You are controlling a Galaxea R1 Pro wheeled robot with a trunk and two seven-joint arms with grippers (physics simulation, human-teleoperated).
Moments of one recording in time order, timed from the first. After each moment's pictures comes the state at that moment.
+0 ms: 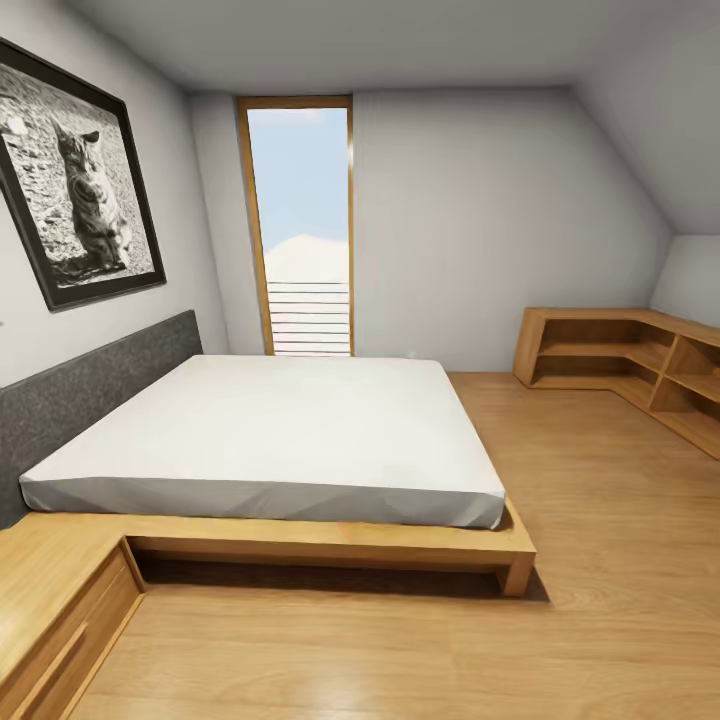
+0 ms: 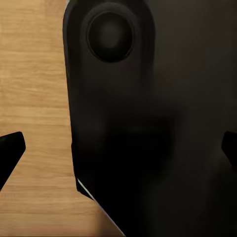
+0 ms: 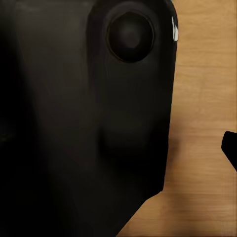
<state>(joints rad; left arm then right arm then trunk) 0.00 0.00 0.00 0.00 0.00 0.00 0.00 0.00 0.00 0.00 0.00 0.00 0.00 0.00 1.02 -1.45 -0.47</state>
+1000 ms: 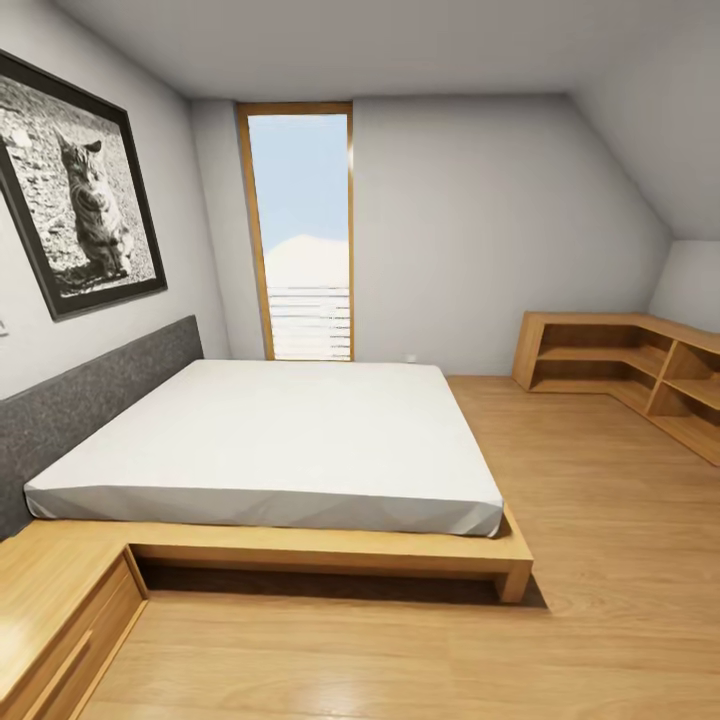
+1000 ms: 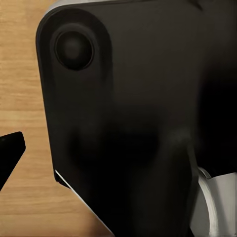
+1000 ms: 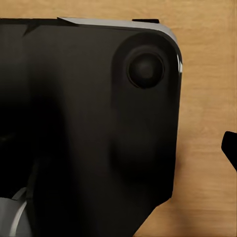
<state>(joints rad) -0.01 -0.05 -0.01 -0.02 0.00 0.01 -0.01 -0.01 0.03 0.00 0.00 0.00 -0.09 0.00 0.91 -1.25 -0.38</state>
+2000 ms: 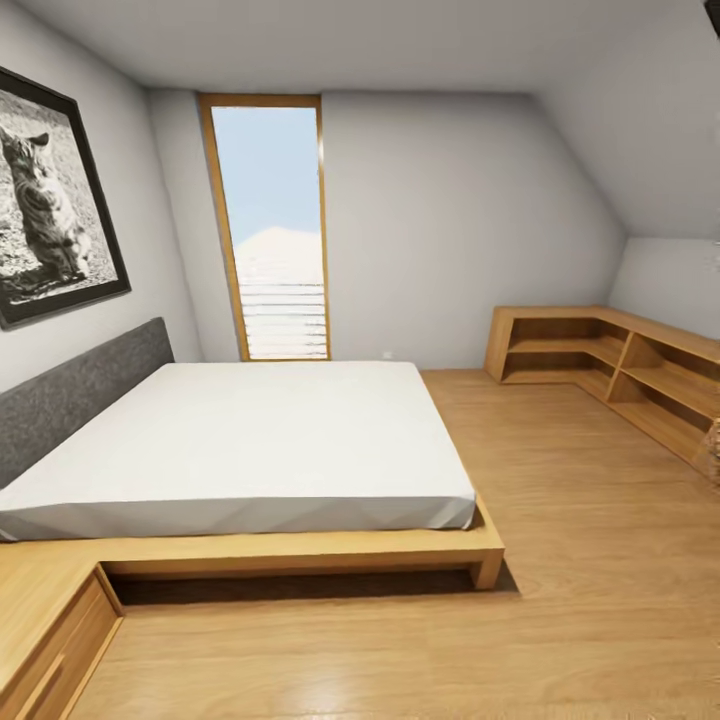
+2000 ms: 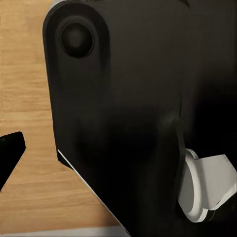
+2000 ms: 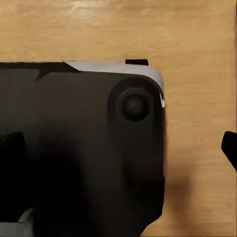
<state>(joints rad) -0.01 -0.05 0.00 -0.03 0.00 0.00 -0.01 -0.01 0.02 -0.01 -0.08 0.00 -0.15 -0.01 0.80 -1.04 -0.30</state>
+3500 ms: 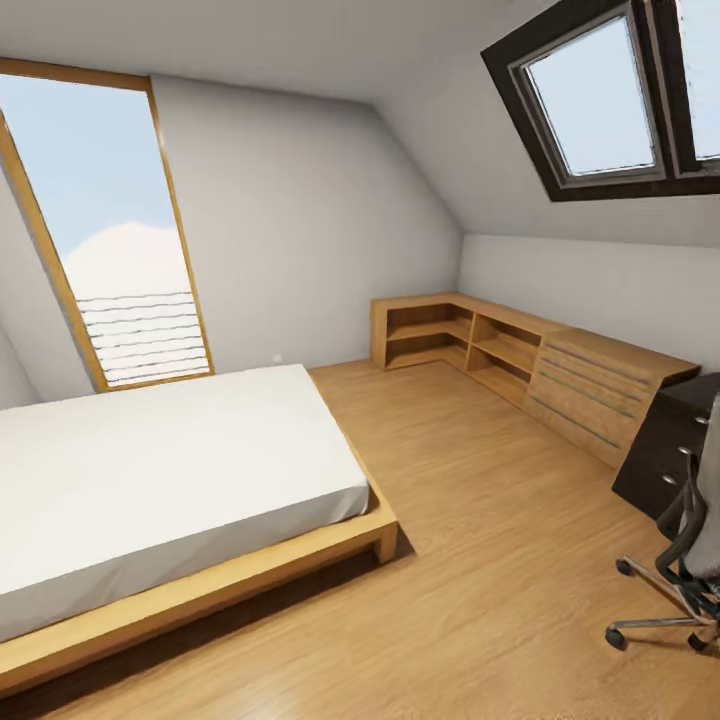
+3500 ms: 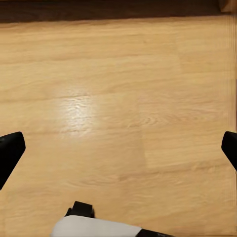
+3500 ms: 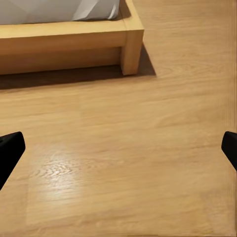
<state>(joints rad) -0.01 -0.01 -0.01 -0.42 0.29 -0.34 -0.01 -0.08 0.01 0.03 -0.31 0.19 -0.72 0.00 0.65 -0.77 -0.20</state>
